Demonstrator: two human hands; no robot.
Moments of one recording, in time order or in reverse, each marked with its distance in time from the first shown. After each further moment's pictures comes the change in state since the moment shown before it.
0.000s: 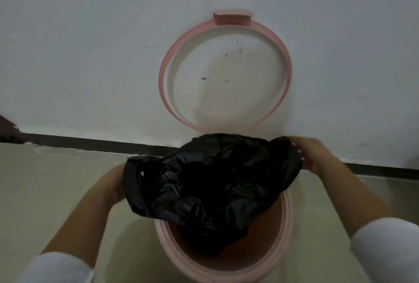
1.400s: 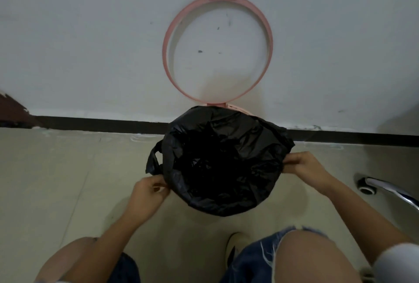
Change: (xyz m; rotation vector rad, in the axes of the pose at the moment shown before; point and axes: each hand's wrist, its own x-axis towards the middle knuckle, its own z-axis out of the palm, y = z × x) left_hand -0.053 -0.131 -0.030 0.770 -0.107 0.648; right_hand -0.101 0.109 -0.035 -0.448 -0.147 -0.316
